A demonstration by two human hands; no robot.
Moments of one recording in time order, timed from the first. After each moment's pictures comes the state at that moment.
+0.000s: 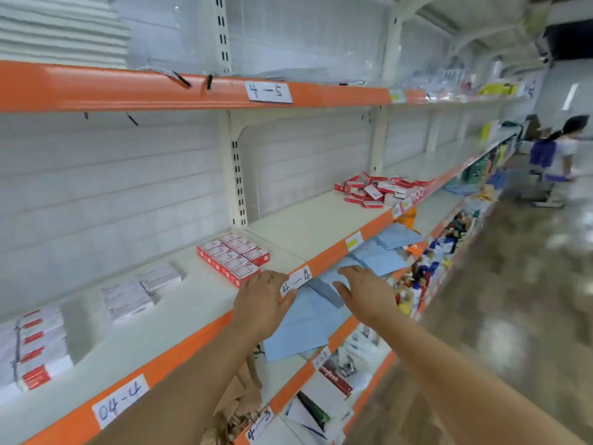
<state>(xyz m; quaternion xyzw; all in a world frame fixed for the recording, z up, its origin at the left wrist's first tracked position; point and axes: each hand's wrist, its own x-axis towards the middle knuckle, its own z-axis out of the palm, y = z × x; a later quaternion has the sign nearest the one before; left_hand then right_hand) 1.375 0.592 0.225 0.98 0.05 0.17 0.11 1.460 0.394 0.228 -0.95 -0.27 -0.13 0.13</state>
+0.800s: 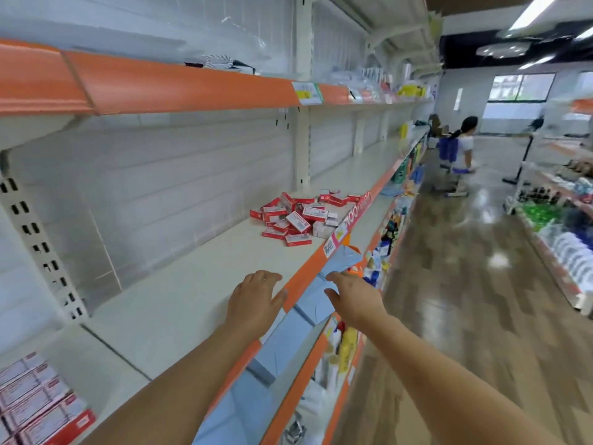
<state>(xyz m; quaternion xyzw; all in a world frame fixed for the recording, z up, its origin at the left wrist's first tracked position) 1.719 0.504 0.217 0.98 -0.06 0.14 0.15 1.737 0.300 0.230 -0.98 -0.14 -0.09 0.13</state>
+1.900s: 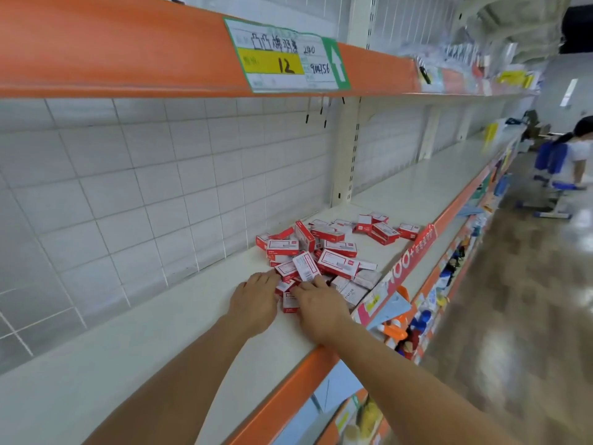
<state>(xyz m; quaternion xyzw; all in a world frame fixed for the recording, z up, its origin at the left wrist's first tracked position) 1.967 0.511 0.204 0.99 0.03 0.11 0.08 1.989 0.361 0.222 -0.94 -0.34 -0.06 0.01</state>
